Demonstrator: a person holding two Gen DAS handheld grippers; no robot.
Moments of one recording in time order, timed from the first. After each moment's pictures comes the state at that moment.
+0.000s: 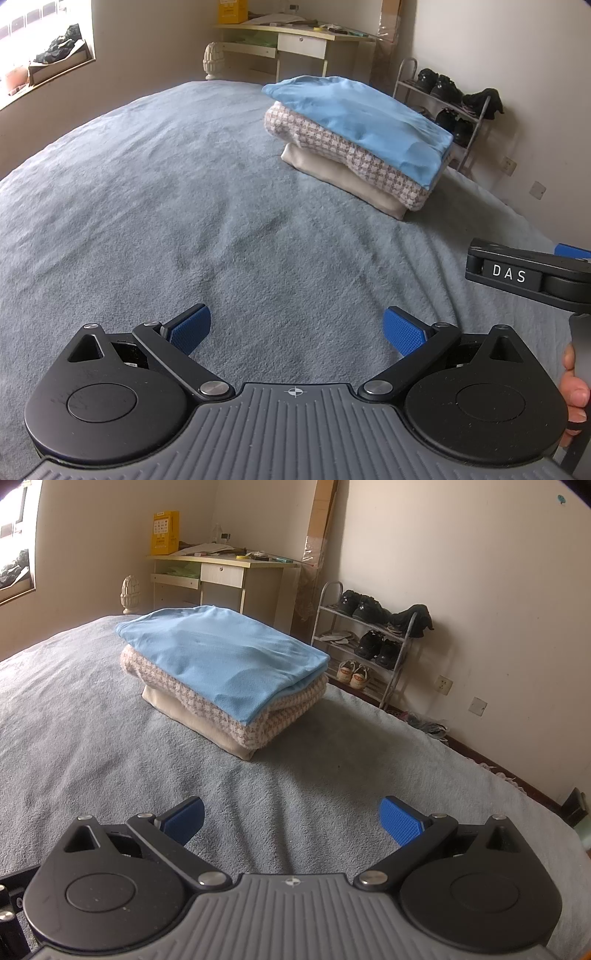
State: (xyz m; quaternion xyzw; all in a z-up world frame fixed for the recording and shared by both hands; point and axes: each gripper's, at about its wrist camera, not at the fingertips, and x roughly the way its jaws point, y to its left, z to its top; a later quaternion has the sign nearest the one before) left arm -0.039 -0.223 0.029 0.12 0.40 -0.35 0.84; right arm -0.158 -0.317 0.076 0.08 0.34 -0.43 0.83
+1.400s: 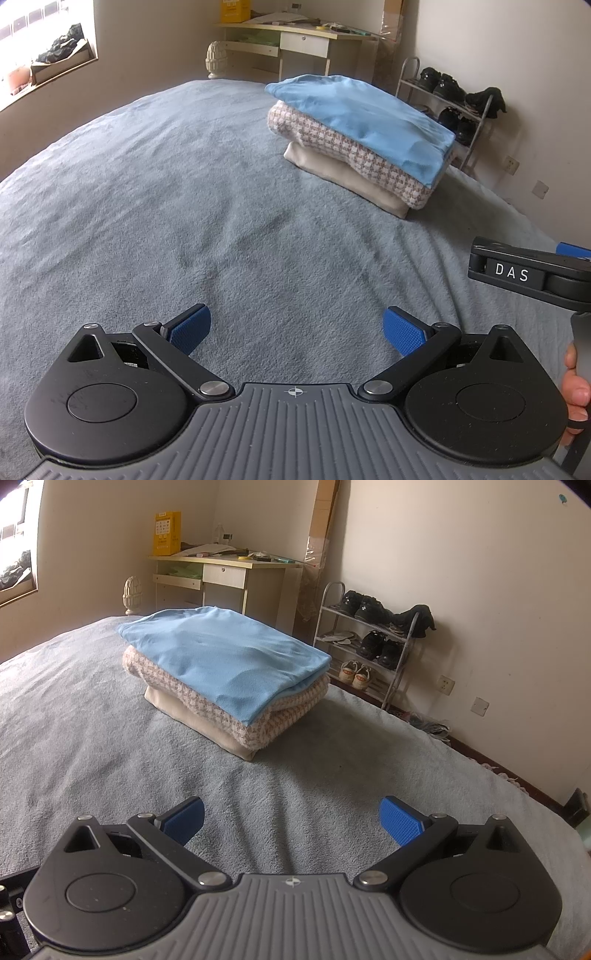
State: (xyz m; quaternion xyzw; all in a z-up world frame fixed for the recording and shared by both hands) left arm -0.042 -0.220 0.032 0.12 0.41 -0.34 0.84; right arm -0.160 -0.316 0.076 0.08 0.34 -0.43 0.83
